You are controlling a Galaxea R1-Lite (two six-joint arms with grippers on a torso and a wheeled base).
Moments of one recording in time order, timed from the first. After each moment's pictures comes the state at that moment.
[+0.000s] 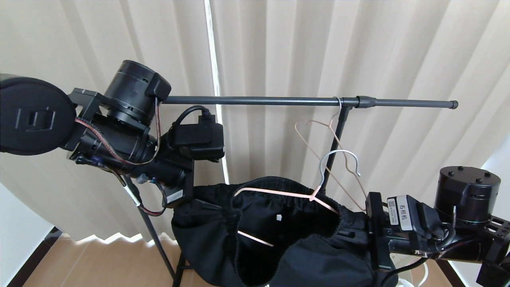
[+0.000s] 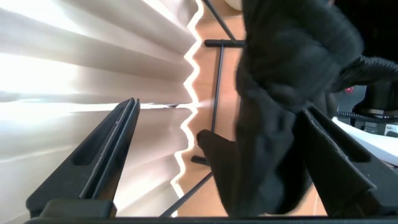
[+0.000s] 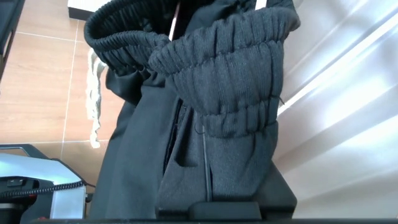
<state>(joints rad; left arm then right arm) -0.48 1.71 -1.39 0.52 -0.33 1.00 0.42 1.68 -0.38 -0.99 0.80 -0.60</state>
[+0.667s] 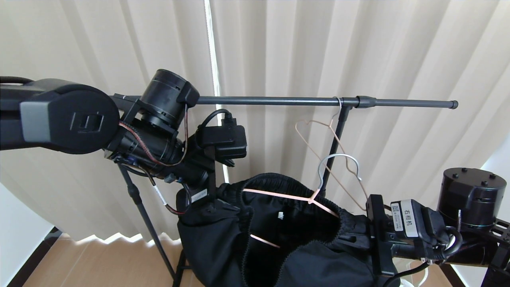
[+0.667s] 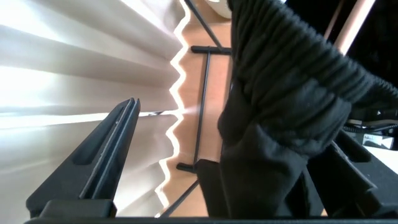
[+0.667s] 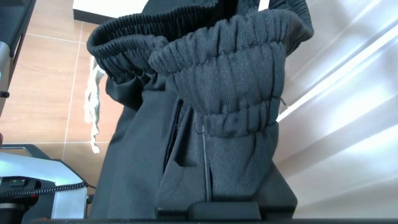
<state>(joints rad) -0.53 1.80 -1.46 0.51 -0.34 0.92 0.44 1.66 -0.37 -0.99 0.80 -0.60</state>
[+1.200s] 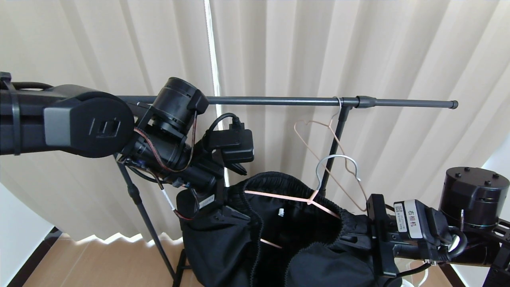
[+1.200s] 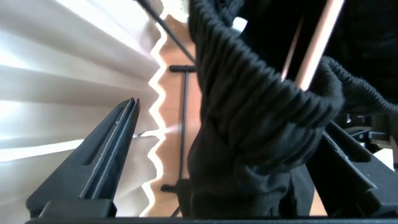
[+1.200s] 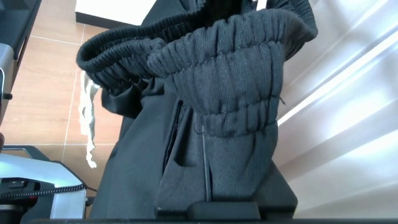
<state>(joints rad) -0.55 1.83 -1.46 0.52 -0.47 0.91 0.45 1.65 -0.37 -1.00 0.81 -0.60</state>
